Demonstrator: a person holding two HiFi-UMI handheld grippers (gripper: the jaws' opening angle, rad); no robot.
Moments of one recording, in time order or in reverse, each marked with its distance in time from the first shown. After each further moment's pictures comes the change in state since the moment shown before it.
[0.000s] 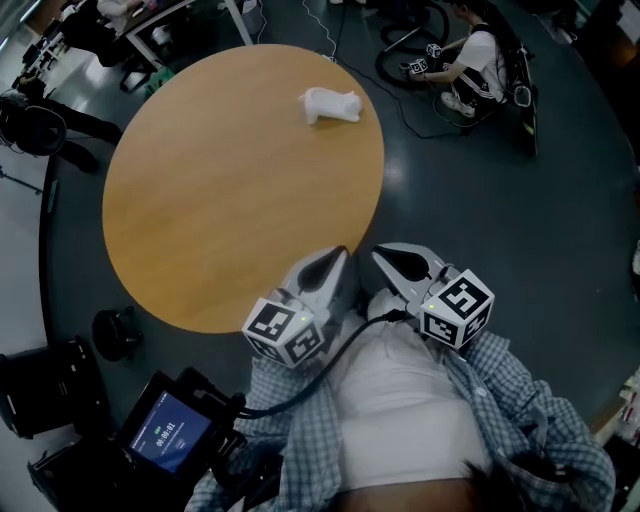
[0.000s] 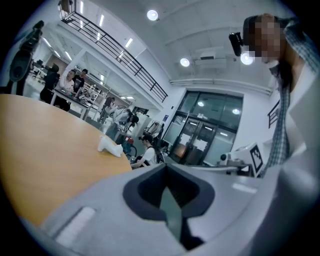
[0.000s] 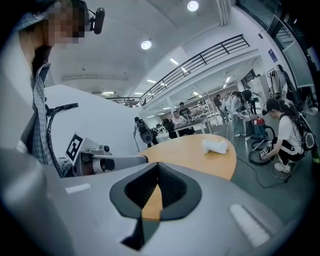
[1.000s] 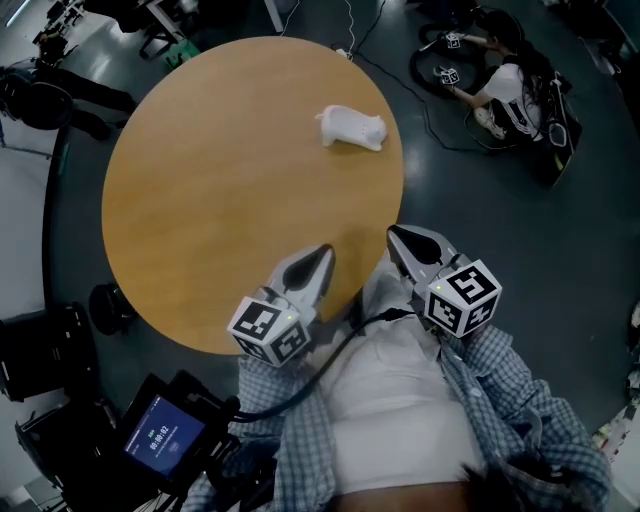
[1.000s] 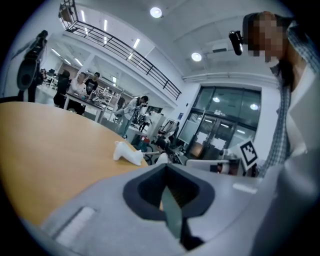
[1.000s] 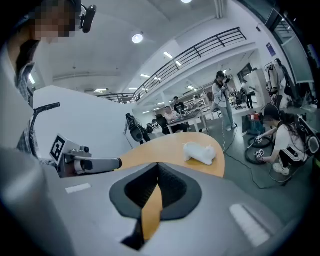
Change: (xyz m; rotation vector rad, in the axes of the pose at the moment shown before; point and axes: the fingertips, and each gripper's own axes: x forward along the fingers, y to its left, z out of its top) left arm 0.074 0.097 0.046 -0.026 0.022 0.188; right arm 0.080 -0.143 0.054 0.049 0.074 -0.028
